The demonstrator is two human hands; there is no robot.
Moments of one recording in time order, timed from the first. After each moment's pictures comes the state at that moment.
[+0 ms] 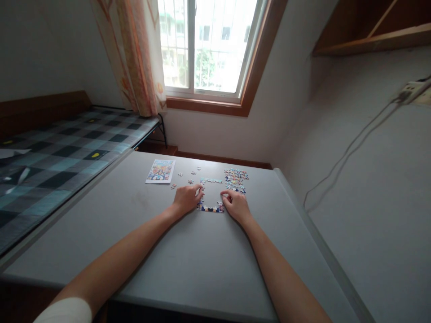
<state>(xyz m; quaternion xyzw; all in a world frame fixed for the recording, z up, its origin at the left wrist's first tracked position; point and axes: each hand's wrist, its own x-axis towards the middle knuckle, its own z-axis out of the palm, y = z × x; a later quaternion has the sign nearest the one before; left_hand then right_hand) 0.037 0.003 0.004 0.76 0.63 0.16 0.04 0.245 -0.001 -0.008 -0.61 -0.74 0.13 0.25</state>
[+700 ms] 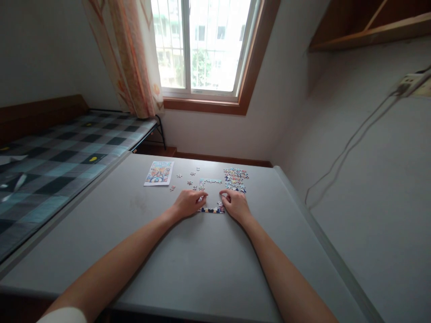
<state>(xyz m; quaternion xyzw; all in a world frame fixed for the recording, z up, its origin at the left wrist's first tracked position) 0.028 0.005 -0.007 0.84 0.49 0.20 0.08 0.241 0.000 -0.009 -0.60 -0.75 0.12 0.25</state>
